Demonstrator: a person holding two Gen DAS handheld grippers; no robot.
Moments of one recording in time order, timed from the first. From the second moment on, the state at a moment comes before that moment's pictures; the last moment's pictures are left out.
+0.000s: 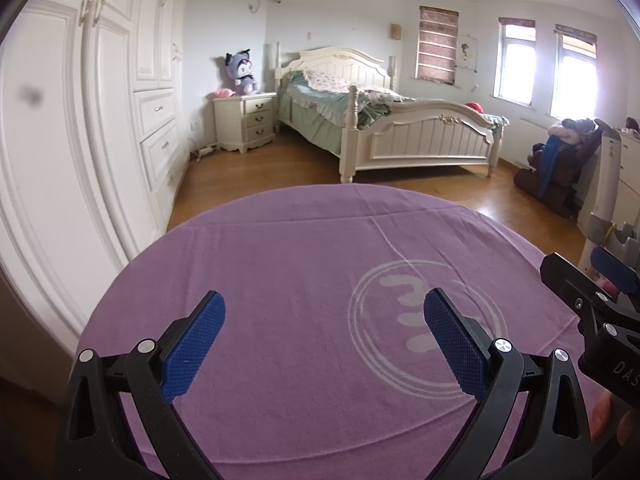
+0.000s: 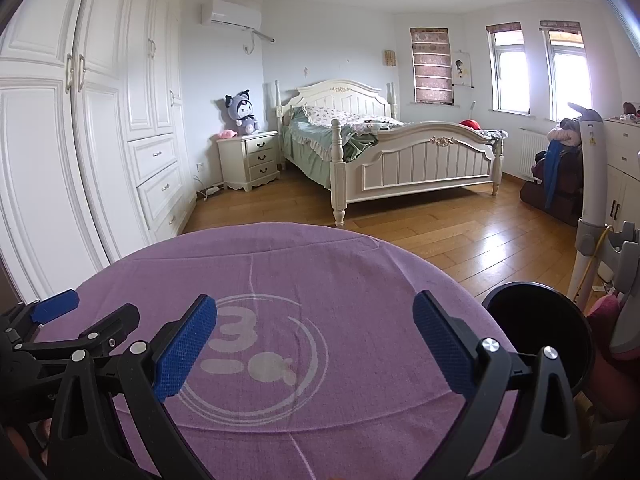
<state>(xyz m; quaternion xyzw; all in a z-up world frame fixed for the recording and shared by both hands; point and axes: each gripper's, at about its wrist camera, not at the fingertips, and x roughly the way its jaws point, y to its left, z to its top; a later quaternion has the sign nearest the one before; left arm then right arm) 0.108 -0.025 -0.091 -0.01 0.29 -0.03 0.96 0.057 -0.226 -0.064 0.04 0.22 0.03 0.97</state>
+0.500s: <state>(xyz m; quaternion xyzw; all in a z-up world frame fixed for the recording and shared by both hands) 0.110 -0.028 -0.092 0.00 0.29 -0.03 0.96 0.059 -0.234 -0.068 0.05 0.23 0.03 0.97</state>
